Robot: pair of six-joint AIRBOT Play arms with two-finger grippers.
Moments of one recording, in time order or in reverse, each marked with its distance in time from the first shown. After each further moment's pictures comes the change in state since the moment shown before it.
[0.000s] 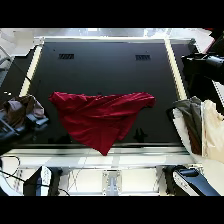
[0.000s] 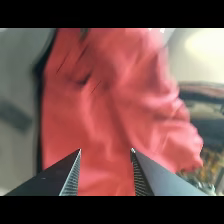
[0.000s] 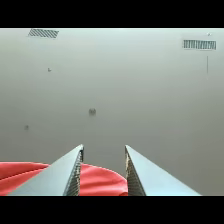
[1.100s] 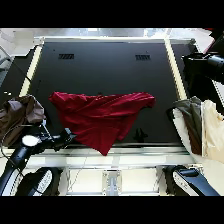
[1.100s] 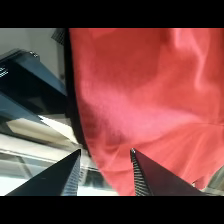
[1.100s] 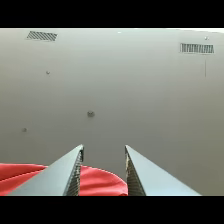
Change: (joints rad) left arm -0.665 -0.063 -0.216 0.113 0.377 -0.253; right arm 0.000 0.005 0.000 -0.005 -0.002 -0.004
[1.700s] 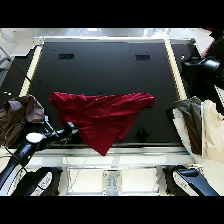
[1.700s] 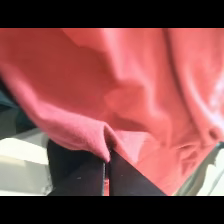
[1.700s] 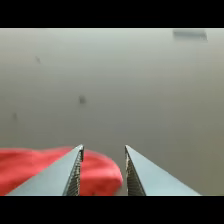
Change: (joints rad) left arm -0.123 -0.077 0.027 -0.240 0.198 0.069; right arm -0.030 0.001 -0.122 -0.065 -0.011 0.058
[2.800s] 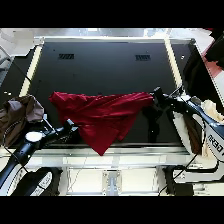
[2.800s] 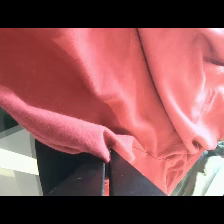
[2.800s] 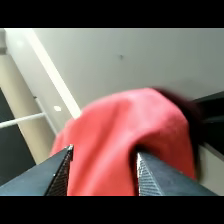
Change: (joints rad) left arm -0.004 -0.001 0.012 -0.030 0.025 0.008; right arm -0.119 -0.615 -0.356 1.035 -0.487 -0.085
